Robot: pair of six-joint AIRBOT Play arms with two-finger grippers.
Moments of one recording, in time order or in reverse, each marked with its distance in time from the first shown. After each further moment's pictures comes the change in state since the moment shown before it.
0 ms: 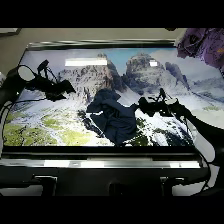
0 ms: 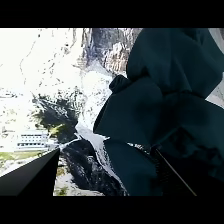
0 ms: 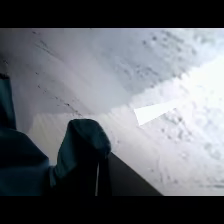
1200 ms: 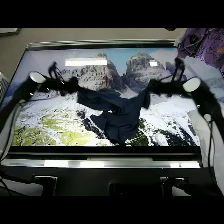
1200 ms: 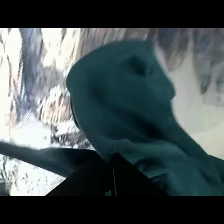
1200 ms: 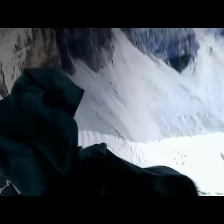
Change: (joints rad) left arm 0.024 -0.139 0.031 -0.336 0.252 0.207; right arm -0.008 0.330 0.222 -0.488 0.138 0.145
